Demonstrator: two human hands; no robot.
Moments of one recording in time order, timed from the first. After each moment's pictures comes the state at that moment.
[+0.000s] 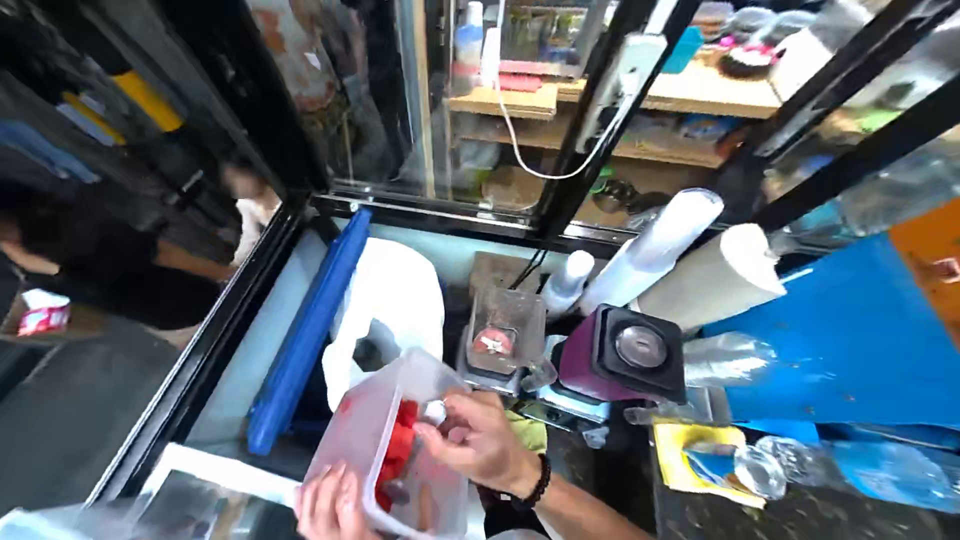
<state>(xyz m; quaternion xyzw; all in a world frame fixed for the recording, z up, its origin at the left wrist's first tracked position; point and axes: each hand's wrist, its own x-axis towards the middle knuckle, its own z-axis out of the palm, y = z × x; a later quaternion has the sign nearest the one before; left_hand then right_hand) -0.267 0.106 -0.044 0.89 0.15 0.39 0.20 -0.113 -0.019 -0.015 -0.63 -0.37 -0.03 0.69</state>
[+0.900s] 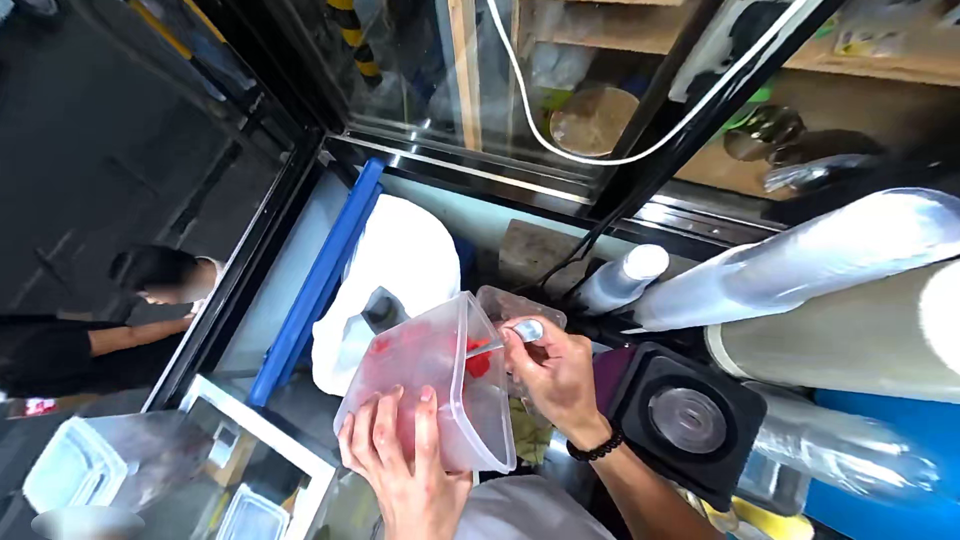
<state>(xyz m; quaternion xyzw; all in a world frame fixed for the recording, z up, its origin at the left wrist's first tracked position) -0.123 0.010 -0.029 0.94 0.20 0.30 0.00 0.043 -0.104 -0.066 -0.73 -0.23 0.04 0.65</state>
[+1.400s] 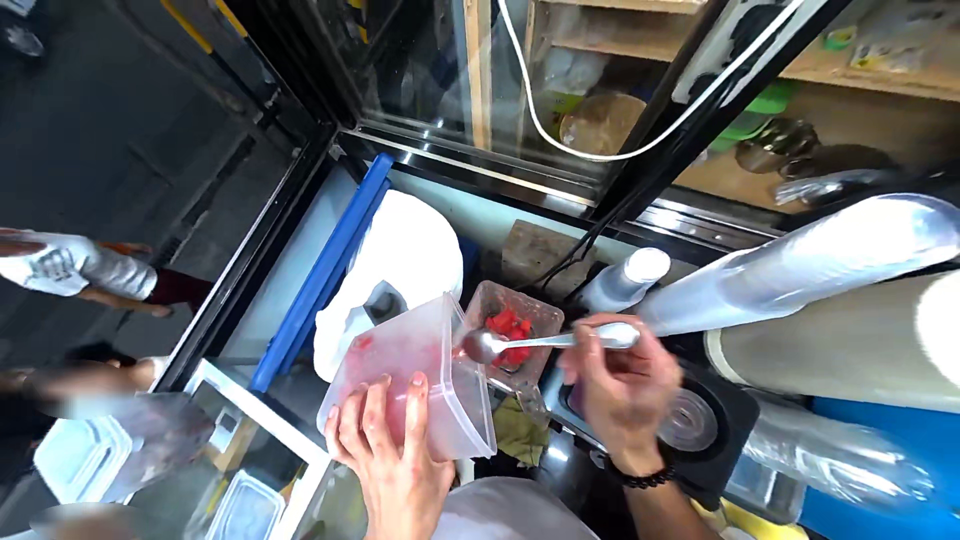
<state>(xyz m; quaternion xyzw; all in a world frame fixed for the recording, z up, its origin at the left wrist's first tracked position) -0.134 0.010 -0.022 0.94 0.20 0.26 -0.05 0.041 -0.146 -0.036 -0.68 -0.21 -0.04 0.70</state>
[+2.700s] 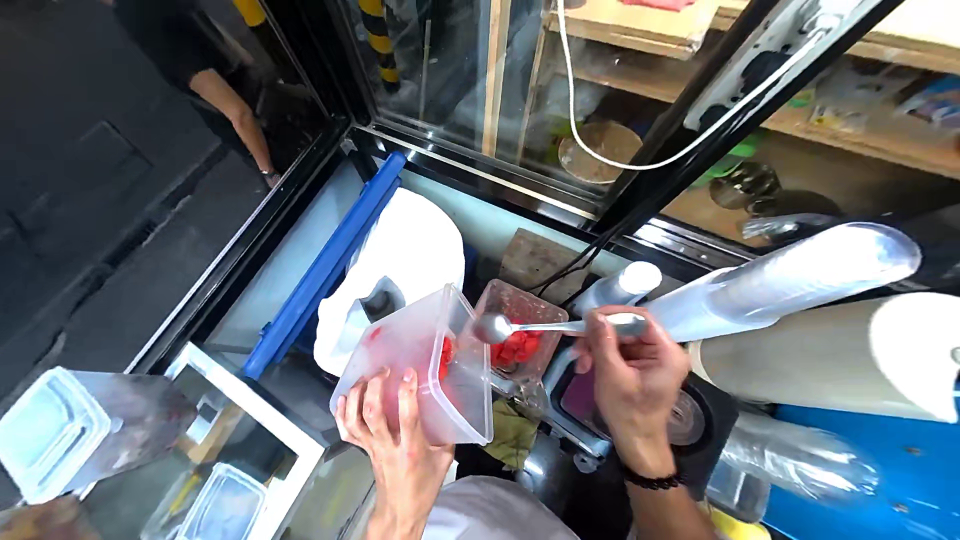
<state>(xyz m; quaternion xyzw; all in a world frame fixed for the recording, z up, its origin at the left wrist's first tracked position) -0.149 0.018 -0.054 0.91 0.24 0.34 0.02 0.037 -0.146 -0.023 -0.72 -0.20 -0.03 0.66</state>
